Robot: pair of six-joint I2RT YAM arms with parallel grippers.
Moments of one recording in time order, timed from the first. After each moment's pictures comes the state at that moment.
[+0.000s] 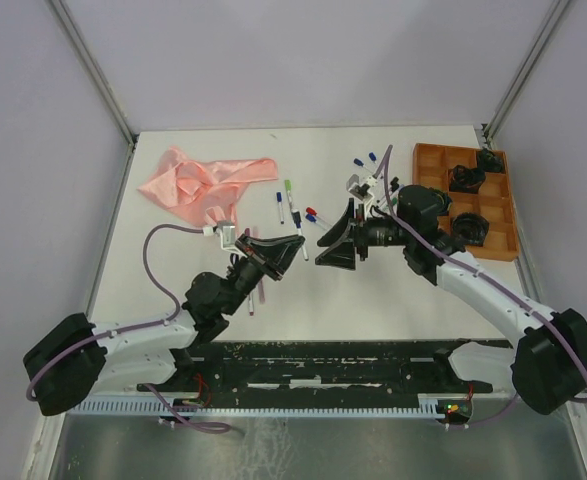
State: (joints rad) left arm -0.93 1.05 0.30 1.10 -0.21 -0.66; right arm 0.48 1.20 0.80 0.22 -1.02 0.34
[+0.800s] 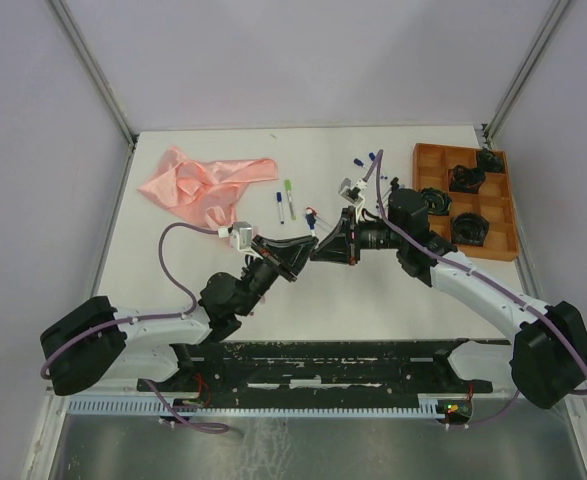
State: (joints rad) left arm -1.03 1.20 0.36 1.21 -0.29 -0.59; right arm 0.54 1.24 0.79 0.22 -0.94 0.35
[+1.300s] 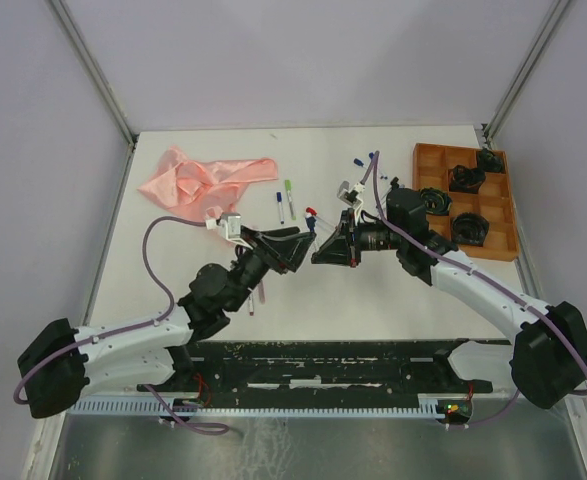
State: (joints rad) left arm -1.01 1.02 0.42 0.89 -0.34 -0.64; right arm 0.54 1.24 0.80 0.14 -0.94 0.28
